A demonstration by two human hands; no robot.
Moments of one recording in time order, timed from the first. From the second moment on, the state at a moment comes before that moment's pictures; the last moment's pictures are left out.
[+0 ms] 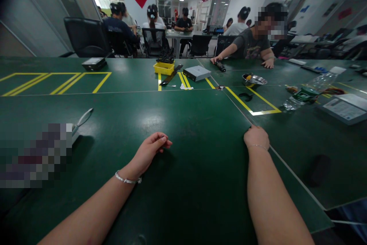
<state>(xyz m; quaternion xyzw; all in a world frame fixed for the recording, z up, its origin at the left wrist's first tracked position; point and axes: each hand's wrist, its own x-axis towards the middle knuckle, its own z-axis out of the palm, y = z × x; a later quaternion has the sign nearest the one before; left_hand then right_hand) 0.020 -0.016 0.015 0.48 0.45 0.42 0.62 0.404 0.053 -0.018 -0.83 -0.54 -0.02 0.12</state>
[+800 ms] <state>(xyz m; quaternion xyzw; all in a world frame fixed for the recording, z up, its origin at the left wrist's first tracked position) 0.022 -0.013 0.011 0.48 0.49 0.46 0.57 0.160 -0.001 0.012 -0.38 -0.35 0.73 0.44</state>
